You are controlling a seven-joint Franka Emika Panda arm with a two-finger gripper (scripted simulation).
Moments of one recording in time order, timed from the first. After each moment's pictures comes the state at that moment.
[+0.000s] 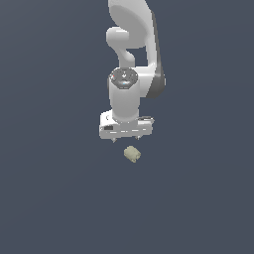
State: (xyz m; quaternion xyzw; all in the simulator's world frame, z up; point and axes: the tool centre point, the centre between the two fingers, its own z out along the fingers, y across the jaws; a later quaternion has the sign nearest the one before) arm 0.002 -0.003 0.148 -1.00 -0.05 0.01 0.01
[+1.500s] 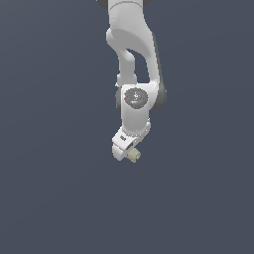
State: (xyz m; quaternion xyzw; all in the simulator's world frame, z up) arm 0.014 0.025 0.092 -0.91 -0.41 0.00 0.00
